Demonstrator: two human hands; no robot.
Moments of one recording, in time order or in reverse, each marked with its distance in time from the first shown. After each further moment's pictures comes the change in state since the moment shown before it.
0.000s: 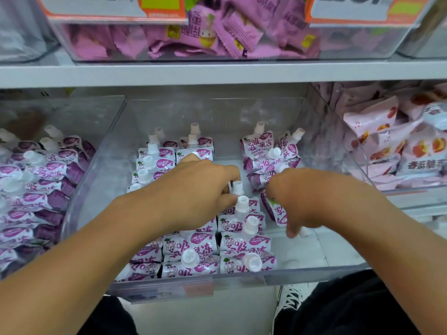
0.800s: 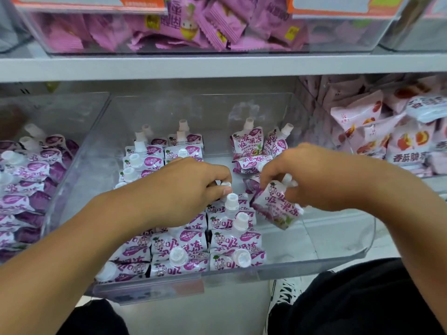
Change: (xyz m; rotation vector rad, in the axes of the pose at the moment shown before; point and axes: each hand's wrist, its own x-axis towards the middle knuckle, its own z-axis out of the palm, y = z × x) left_hand 0.001 -0.002 -0.001 -0.157 -0.060 -0.013; right_hand -0.026 0.033 0.001 0.375 0.321 -0.145
